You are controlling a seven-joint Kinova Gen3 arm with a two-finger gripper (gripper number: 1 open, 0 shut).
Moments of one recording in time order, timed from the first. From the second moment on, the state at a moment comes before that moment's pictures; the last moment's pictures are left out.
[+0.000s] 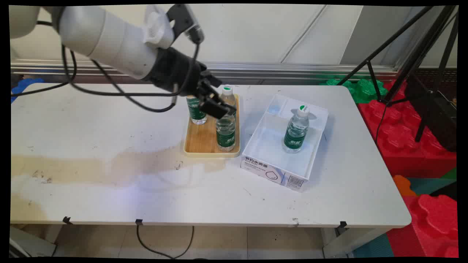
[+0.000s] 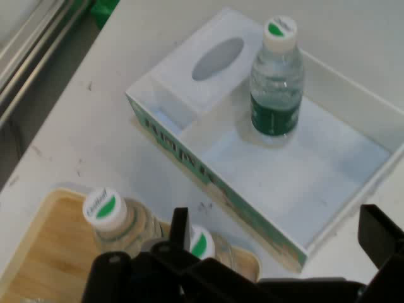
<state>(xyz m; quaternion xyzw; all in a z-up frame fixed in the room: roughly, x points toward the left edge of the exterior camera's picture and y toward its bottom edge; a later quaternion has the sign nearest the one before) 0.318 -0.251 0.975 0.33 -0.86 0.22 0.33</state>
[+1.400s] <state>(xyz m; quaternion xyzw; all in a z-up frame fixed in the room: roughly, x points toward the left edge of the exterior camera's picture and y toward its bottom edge) 0.160 -0.378 0.909 0.31 -0.89 0.18 0.26</state>
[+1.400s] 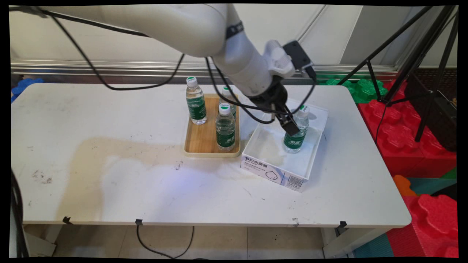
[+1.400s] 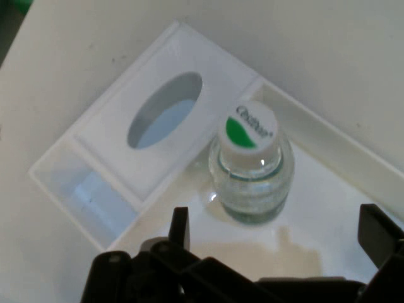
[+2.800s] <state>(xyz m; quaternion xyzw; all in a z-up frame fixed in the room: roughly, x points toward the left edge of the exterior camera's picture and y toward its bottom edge) 0.130 -0.432 0.864 0.30 -0.91 0.16 0.26</state>
